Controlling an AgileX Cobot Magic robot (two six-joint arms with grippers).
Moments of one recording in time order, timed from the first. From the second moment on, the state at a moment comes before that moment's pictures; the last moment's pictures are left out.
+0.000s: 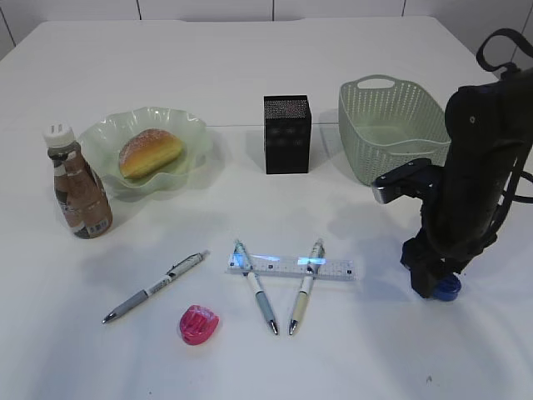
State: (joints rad) left arm -0.15 1.07 -0.82 0.03 0.71 -0.07; right arm 0.17 1.97 -1.20 -0.03 0.91 -0.32
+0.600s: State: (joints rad) left arm -0.15 1.07 -0.82 0.04 0.71 -0.07; right arm 0.17 2.01 -1.20 -0.03 0.90 -0.32
